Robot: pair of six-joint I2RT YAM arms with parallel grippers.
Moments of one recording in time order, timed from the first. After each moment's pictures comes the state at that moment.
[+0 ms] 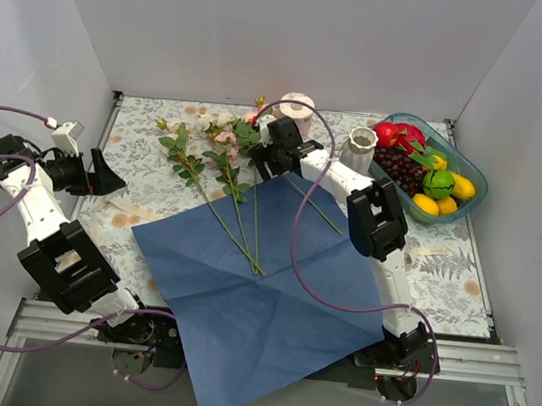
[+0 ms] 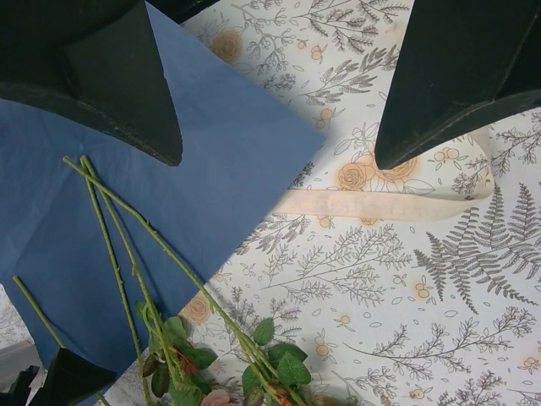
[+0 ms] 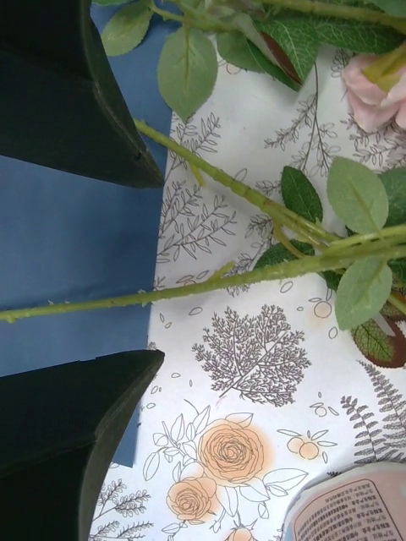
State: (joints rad) left arm 0.75 1.45 1.29 -1.02 0.93 0.61; right arm 0.67 2.30 1.91 -0.41 0.04 -0.11
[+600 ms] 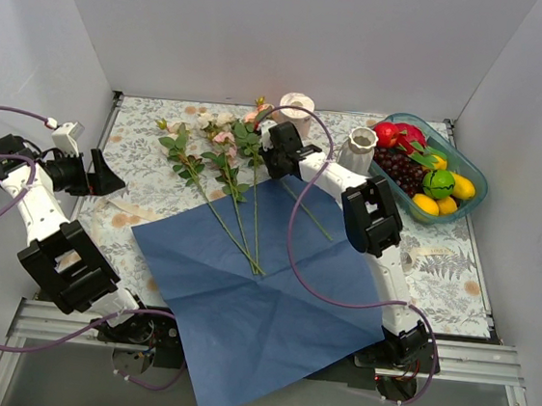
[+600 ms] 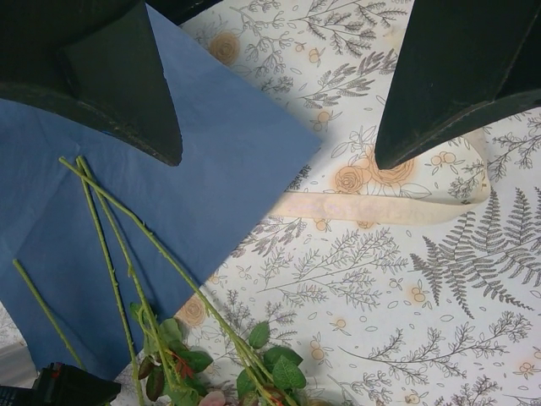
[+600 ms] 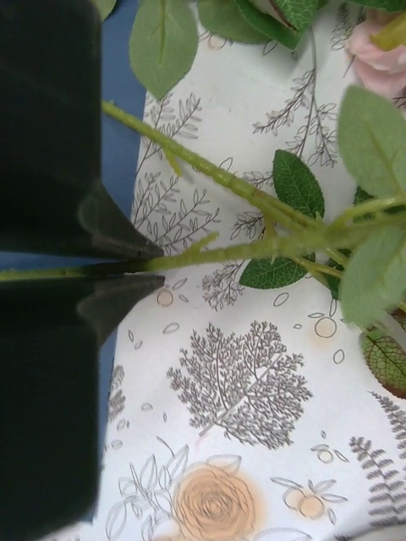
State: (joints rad) left arm 0.75 1.45 1.29 -1.02 0.92 0.61; right arm 0.65 2.38 1.91 -0.35 -0.03 -0.08
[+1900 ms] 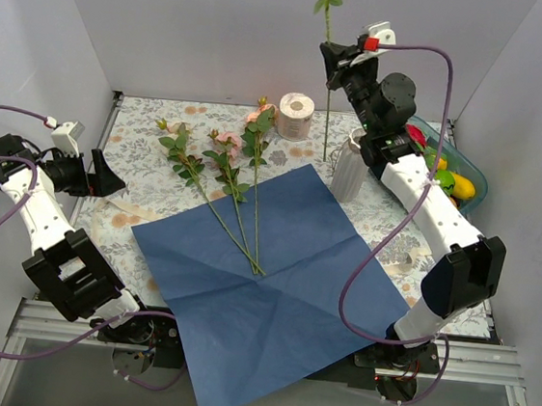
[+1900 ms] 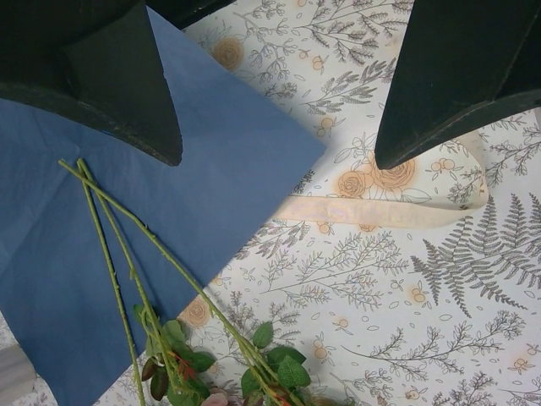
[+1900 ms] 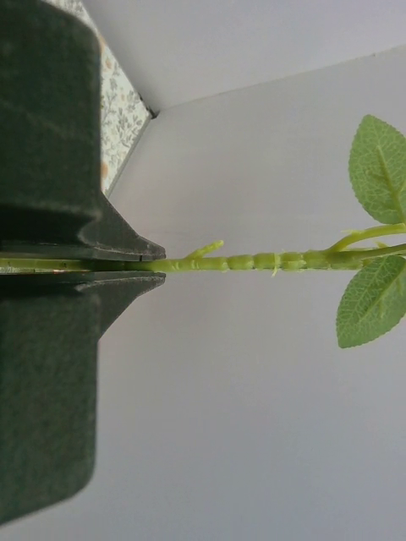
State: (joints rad) left arm 0.75 1.40 1.29 -1.05 0.91 0.61; right arm 0.50 1.65 1.63 0.40 -0.09 0.00
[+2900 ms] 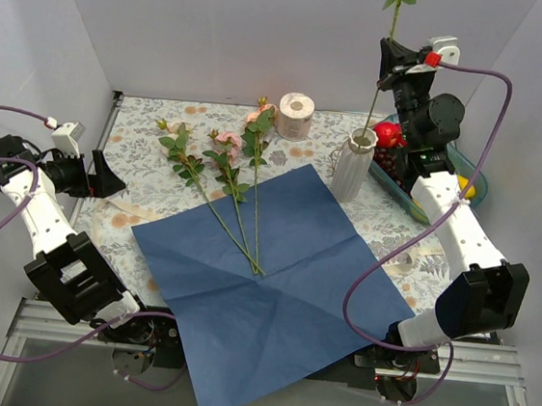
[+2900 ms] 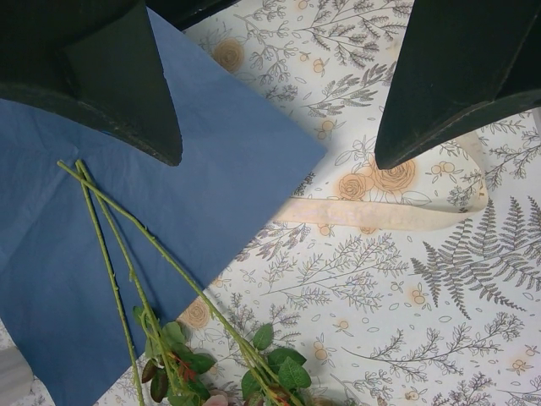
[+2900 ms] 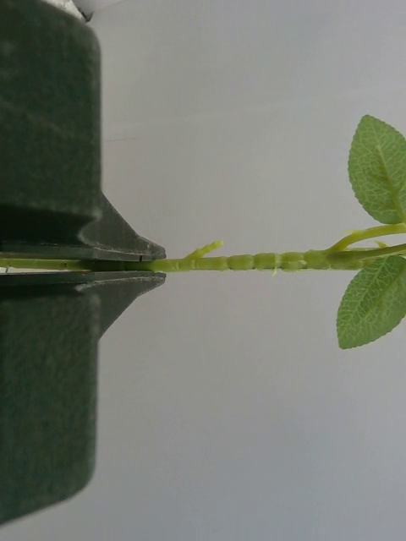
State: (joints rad) left arm 0.75 1.38 1.28 -1.05 0.90 0.61; right arm 0.31 1.49 1.44 0.58 -0.06 0.02
